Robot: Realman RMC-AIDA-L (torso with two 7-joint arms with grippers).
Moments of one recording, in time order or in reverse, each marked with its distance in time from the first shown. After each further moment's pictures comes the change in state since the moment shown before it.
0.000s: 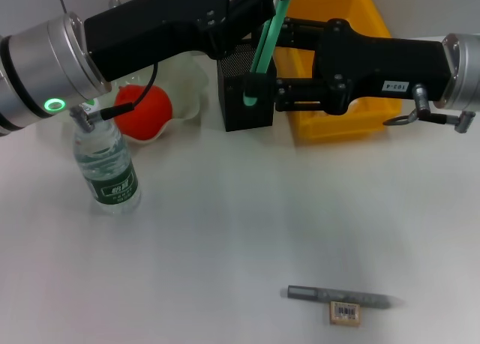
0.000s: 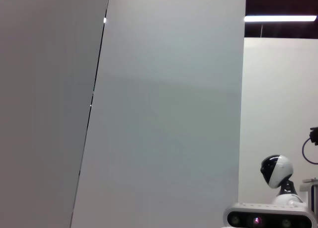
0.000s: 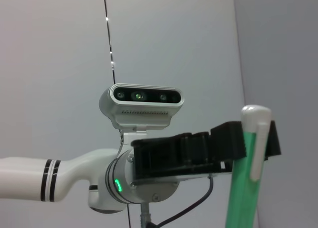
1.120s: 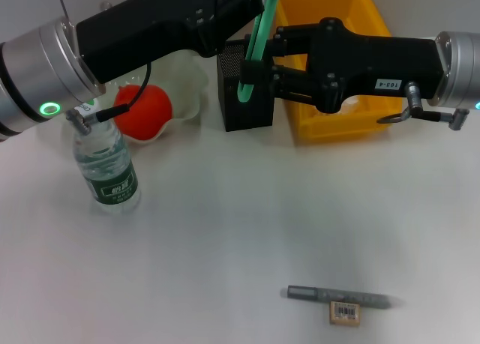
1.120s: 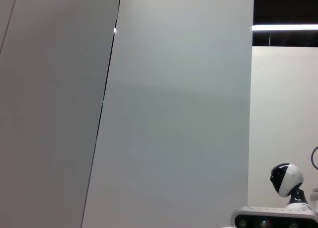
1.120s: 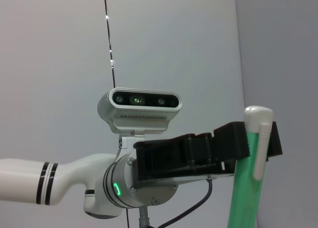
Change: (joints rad) left arm 0.004 0.001 0.004 -0.047 -0.050 0.009 0.042; right arm 0.010 0.000 -0.010 0.004 0.001 0.015 -0.002
